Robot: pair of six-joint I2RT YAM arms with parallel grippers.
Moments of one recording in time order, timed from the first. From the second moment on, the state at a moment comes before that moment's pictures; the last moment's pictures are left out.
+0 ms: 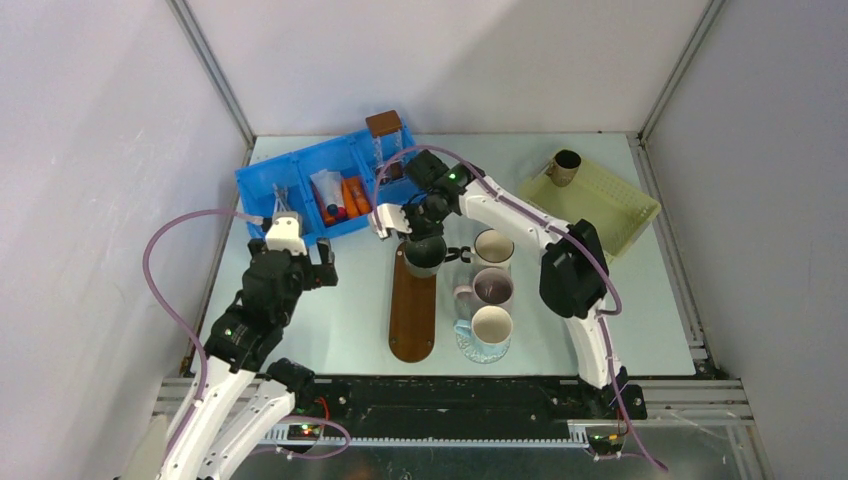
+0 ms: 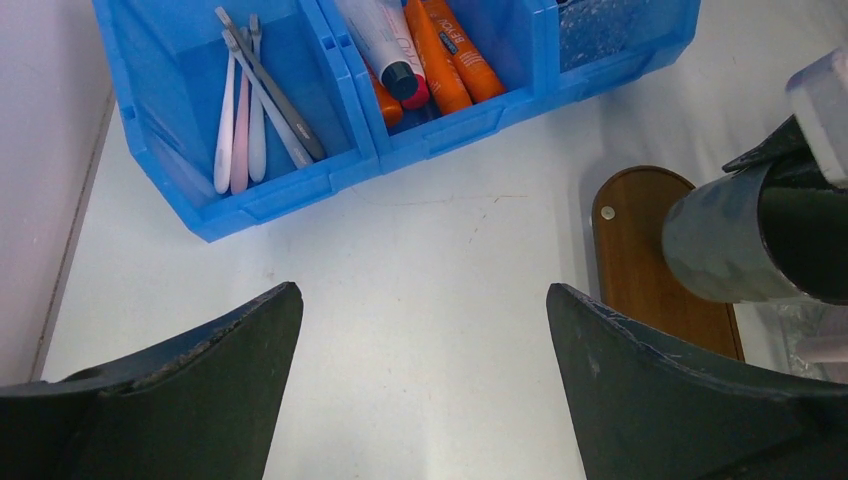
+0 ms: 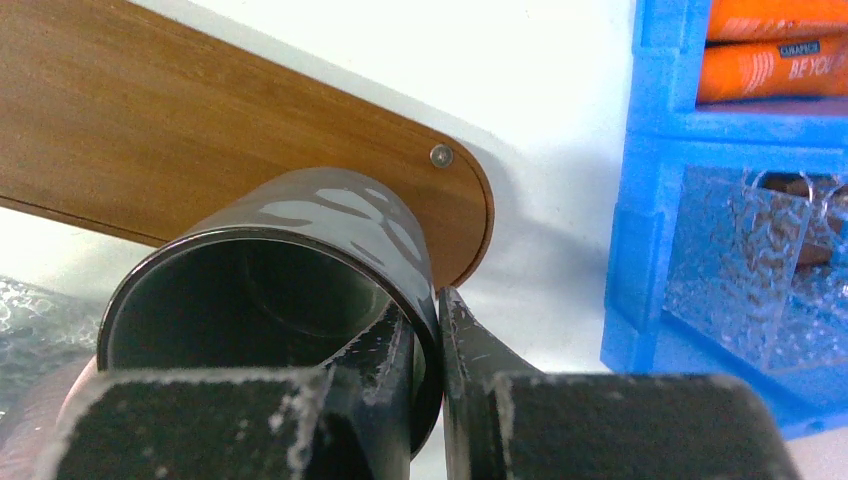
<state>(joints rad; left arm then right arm) -0.40 0.53 0.70 -0.56 -0.36 -0.17 0.76 2.11 1.94 -0.96 -0.42 -1.13</state>
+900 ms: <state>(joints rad) -0.40 0.61 0.70 -0.56 -0.33 -0.17 0.79 2.19 1.99 -0.91 -0.47 -1.16</state>
